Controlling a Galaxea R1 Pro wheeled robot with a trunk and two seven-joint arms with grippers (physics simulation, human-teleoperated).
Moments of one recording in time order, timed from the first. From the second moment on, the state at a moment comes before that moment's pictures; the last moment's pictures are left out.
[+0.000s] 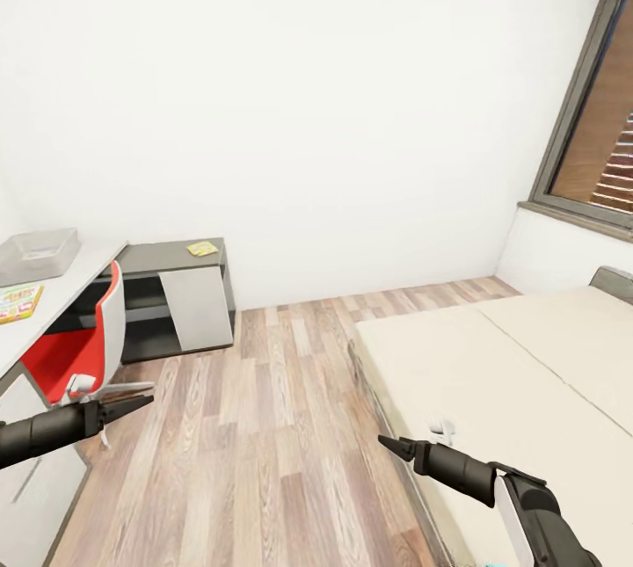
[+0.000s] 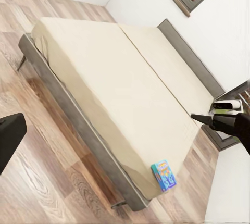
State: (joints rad) left arm -0.35 0.37 0.49 -1.26 0.03 0.83 -1.41; right arm -0.30 -0.04 -0.28 -1.07 -0.08 0.59 1.00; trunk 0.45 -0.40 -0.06
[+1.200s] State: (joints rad) left arm -0.35 0.37 0.49 -1.26 0.03 0.83 -1.41; right arm -0.30 -0.04 -0.28 -1.07 -0.08 0.60 1.00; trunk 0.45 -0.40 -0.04
